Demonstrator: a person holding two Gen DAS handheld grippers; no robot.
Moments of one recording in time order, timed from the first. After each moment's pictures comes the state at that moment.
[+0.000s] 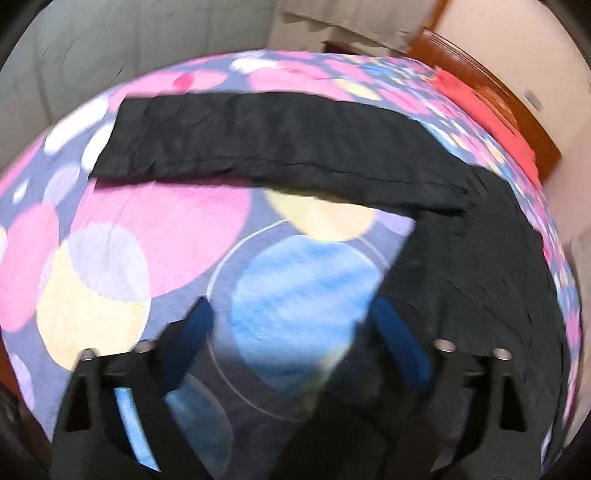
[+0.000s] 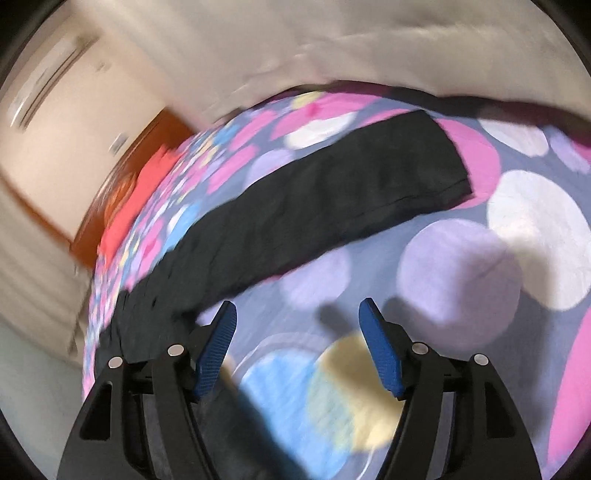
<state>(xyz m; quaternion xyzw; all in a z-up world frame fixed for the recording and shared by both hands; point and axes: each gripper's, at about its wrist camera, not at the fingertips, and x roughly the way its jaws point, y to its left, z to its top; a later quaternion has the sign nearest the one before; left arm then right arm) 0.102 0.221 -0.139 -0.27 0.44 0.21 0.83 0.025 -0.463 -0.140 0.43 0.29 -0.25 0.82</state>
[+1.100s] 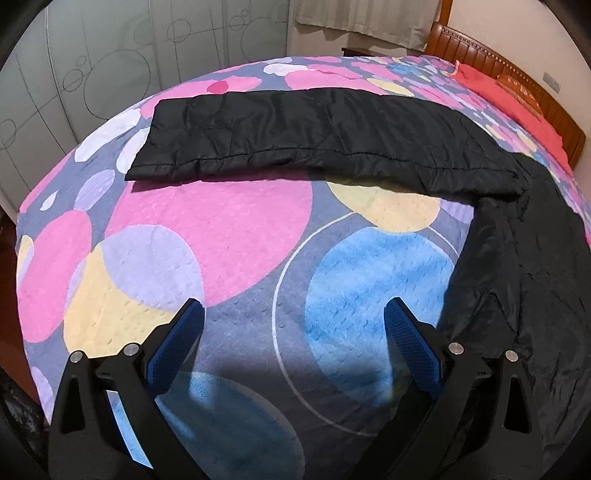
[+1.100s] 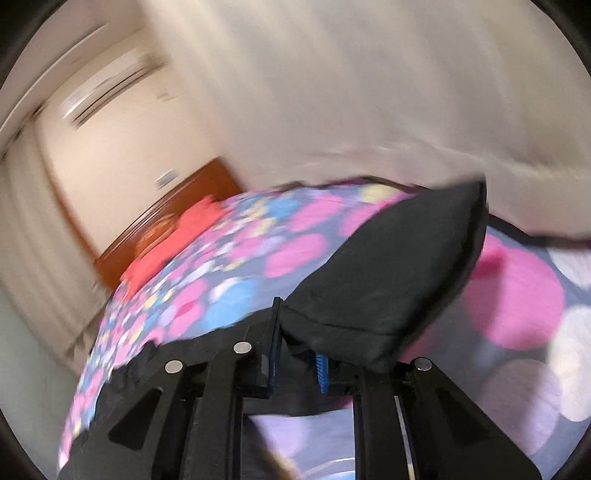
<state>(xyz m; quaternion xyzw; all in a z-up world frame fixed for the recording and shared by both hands) 0.085 0.220 -0.157 -0.18 0.43 0.27 0.84 0.098 -0.428 -0.060 0.29 0.17 -0.22 0.92</state>
